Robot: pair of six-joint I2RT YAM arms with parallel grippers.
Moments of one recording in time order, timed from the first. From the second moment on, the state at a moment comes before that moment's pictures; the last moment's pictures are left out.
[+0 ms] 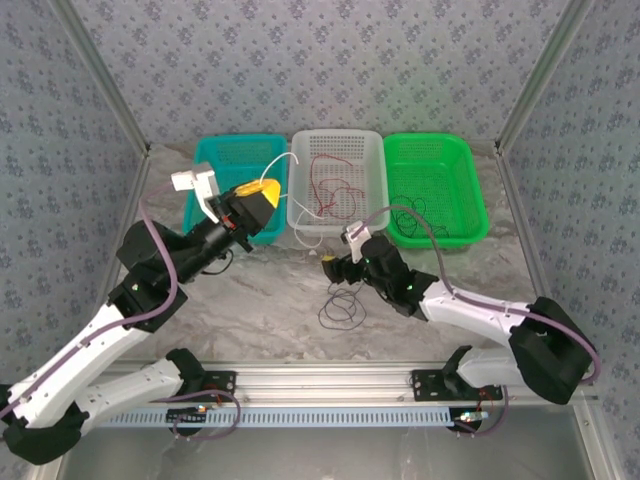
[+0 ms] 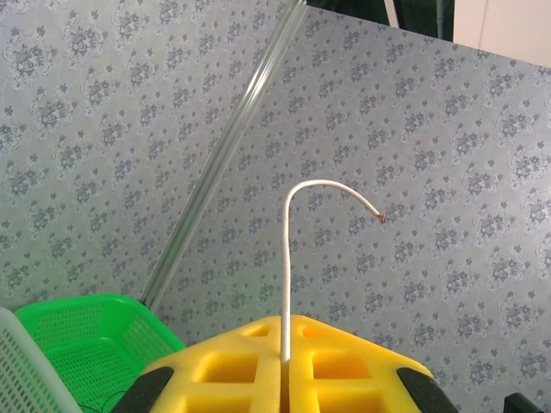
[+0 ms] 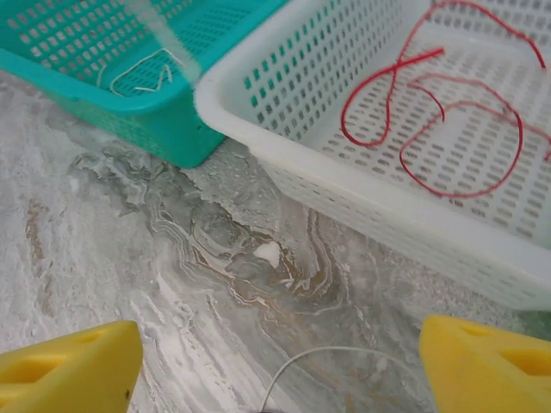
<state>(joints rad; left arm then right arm) -0.84 0.84 1.05 0.12 0.10 -0.57 0.84 1.26 0.59 0.21 0.15 0.13</state>
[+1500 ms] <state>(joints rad) -0.84 0.86 1.05 0.14 0.11 -0.61 0.98 1.42 0.64 0.65 0.33 -0.15</state>
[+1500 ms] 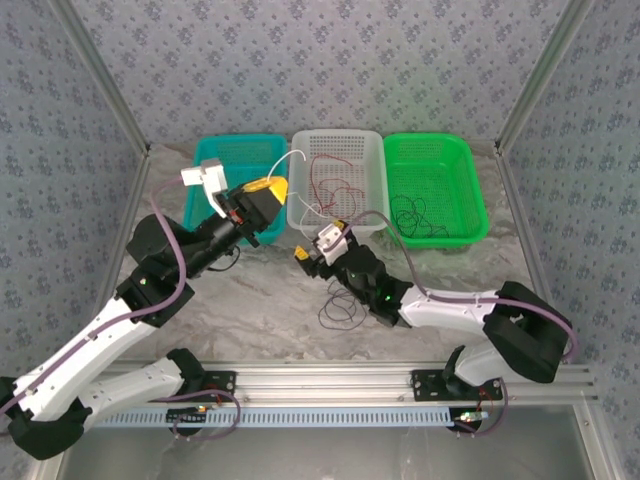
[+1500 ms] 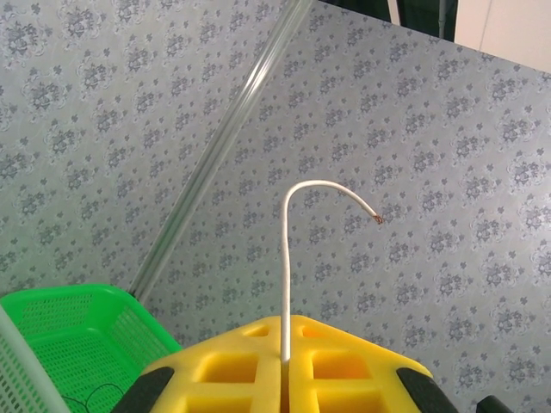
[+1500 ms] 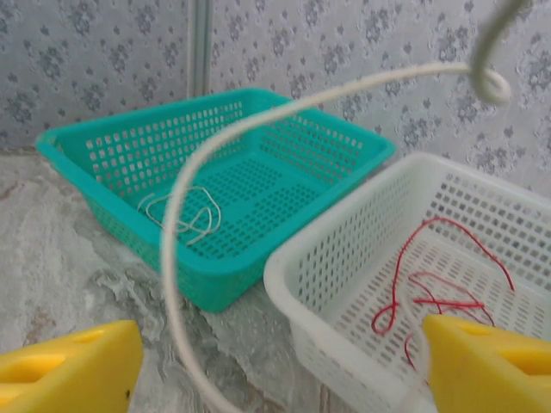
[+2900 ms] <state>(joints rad) -0.83 0.80 1.14 0.07 0.01 -0.44 0.97 1.54 0.66 0.54 0.12 0.06</state>
